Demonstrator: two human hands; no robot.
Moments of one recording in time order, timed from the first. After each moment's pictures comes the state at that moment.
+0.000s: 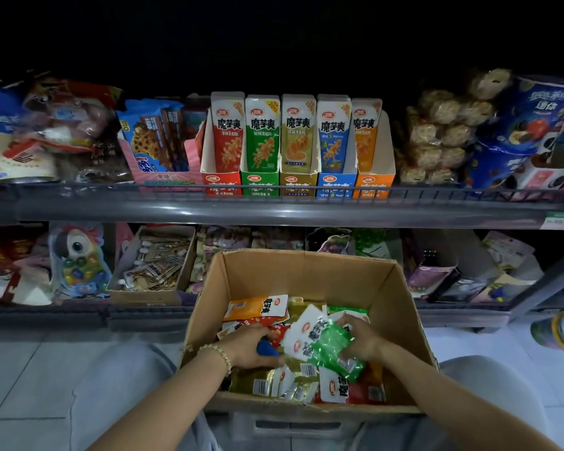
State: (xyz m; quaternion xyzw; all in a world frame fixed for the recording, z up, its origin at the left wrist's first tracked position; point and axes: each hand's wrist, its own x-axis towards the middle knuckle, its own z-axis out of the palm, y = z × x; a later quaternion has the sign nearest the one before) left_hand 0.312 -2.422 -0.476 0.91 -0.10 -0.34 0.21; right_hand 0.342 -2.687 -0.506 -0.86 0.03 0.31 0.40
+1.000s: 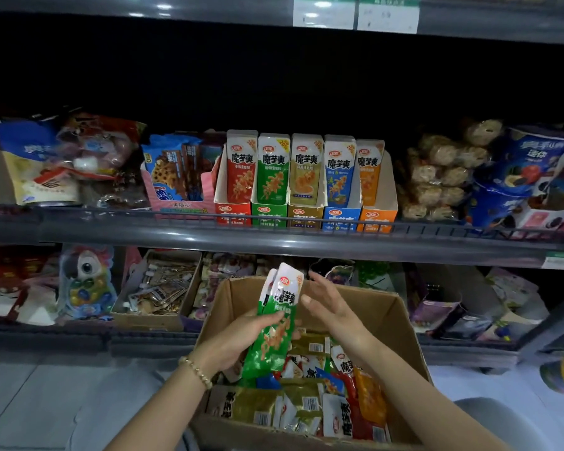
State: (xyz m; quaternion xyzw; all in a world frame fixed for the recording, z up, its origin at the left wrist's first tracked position) left_hand 0.309 -2.429 -0.369 0.71 0.08 -0.27 0.65; right_hand 0.334 -2.615 -0.367 -0.74 -0.10 0.18 0.64
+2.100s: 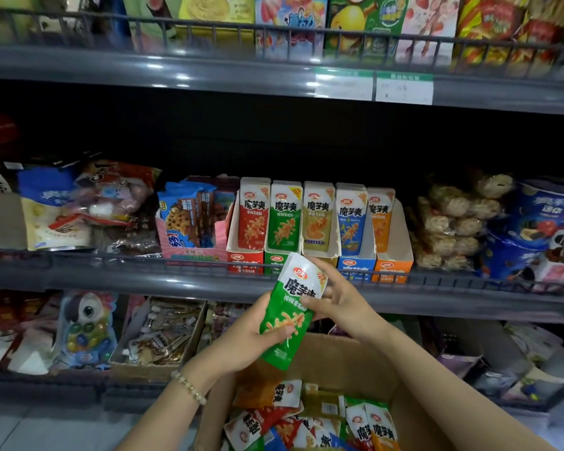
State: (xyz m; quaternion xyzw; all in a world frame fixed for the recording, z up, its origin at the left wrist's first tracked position) left_hand 0.356 -2.398 -0.317 0.77 -0.12 -0.09 0.63; right_hand 0.408 -2.587 -0.294 -0.71 -0.19 0.17 0.65
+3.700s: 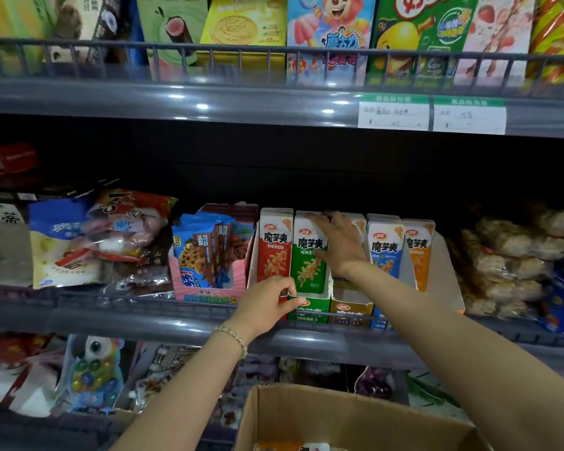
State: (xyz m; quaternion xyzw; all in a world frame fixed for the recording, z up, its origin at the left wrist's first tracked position) left_hand 0.495 -2.359 -0.306 0.95 -0.13 0.10 0.27; right_hand 0.603 -2.526 -0.259 -0.95 -0.20 -0.20 0.16
